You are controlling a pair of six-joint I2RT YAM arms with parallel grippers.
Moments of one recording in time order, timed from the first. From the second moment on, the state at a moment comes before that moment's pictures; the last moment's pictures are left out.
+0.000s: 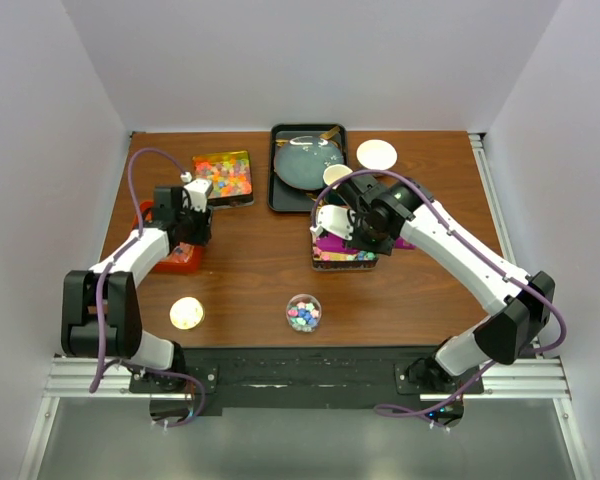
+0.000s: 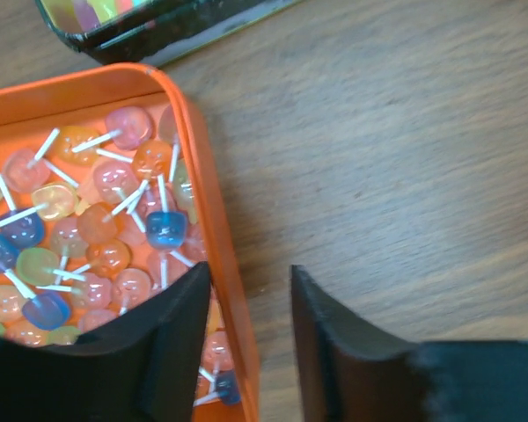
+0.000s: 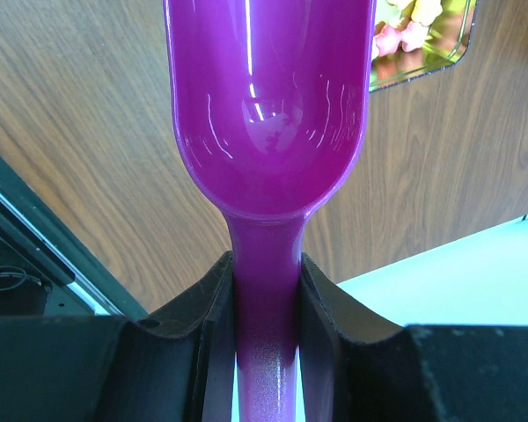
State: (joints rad) left arm -0.02 1.46 0.83 -0.21 0.17 0.17; right arm 0.70 1.50 1.53 -1.31 0.19 -0.71
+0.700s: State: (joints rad) left arm -0.08 1.41 0.81 -0.35 0.33 0.21; right arm 0.68 1.50 1.53 -1.30 0.20 -0.71
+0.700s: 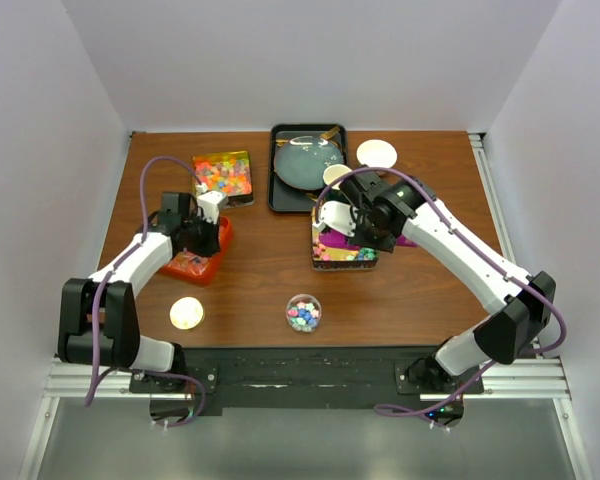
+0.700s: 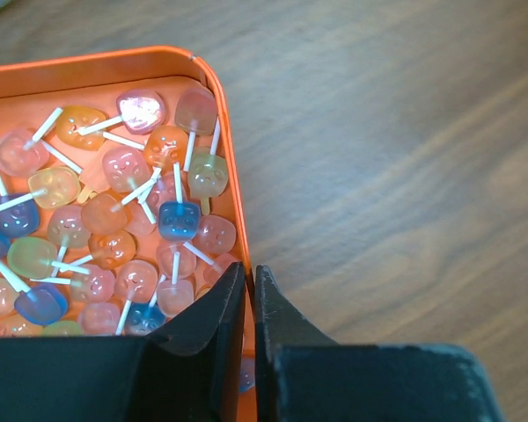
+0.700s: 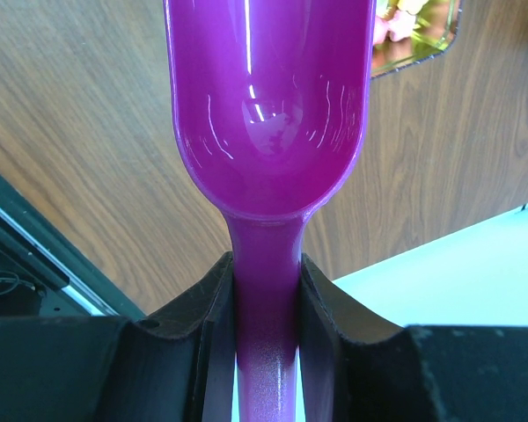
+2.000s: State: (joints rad) left arm -0.79 1.67 1.06 -0.38 0.42 0.64; right arm 0.48 1.38 1.44 -1.27 0.25 -0.72
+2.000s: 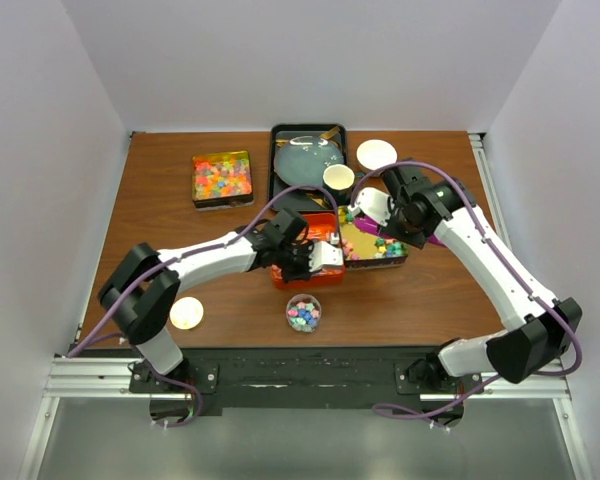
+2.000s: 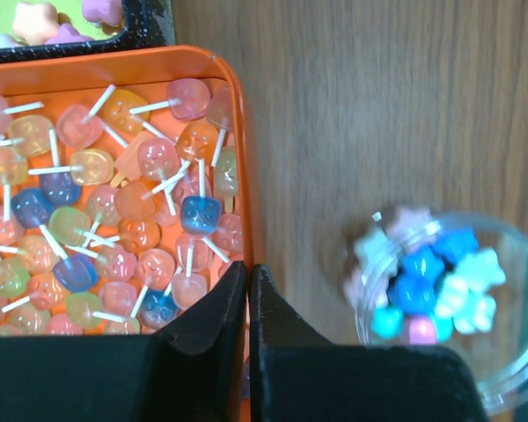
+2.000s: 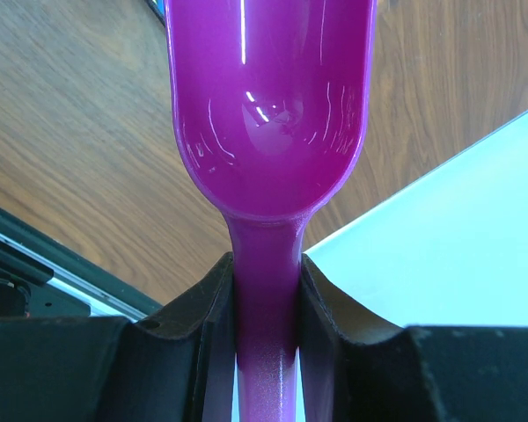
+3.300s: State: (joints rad) left arm -0.33 1.79 1.01 0.46 1.11 -0.52; right arm 0.54 1.65 1.56 -1.06 -0.10 -0.96
